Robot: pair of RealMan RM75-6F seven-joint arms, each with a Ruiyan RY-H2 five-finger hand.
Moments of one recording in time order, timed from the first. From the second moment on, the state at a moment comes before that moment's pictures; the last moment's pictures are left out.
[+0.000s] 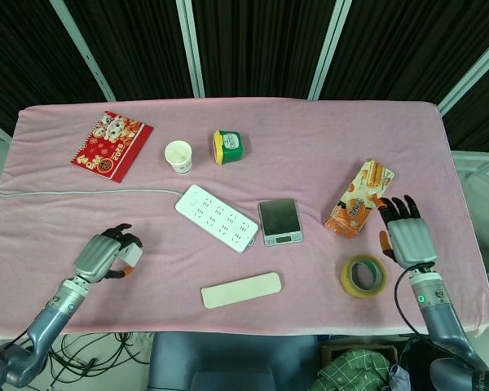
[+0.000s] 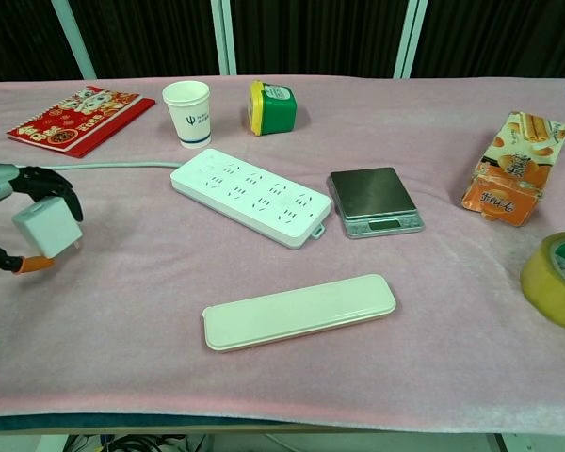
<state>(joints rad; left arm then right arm) -0.50 -1.59 0.11 -1.04 1.55 1.26 -0.30 0.47 -1.23 0.06 -1.55 -1.16 1.19 -0.28</state>
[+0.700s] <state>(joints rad) -0.46 -1.42 0.02 -1.31 1.48 1.29 -0.16 0.35 -1.09 0.07 -1.58 -1.20 1.30 -0.16</state>
